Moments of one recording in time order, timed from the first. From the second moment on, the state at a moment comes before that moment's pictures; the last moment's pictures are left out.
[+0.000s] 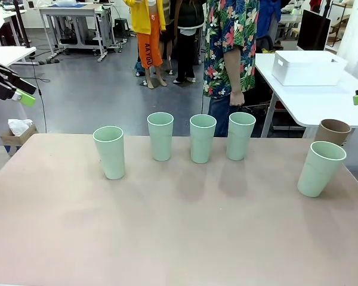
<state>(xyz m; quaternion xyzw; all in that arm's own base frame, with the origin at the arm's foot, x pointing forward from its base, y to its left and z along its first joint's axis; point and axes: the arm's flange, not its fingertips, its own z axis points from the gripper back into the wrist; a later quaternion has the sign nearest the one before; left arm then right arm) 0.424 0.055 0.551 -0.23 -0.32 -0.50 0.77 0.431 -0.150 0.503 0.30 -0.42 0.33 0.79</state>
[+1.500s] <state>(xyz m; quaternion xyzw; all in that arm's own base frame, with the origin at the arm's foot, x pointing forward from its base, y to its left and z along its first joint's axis) 0.424 0.055 0.552 -0.23 -0.32 -0.50 0.77 0.431 -0.151 0.503 0.30 -0.42 0.33 0.79</state>
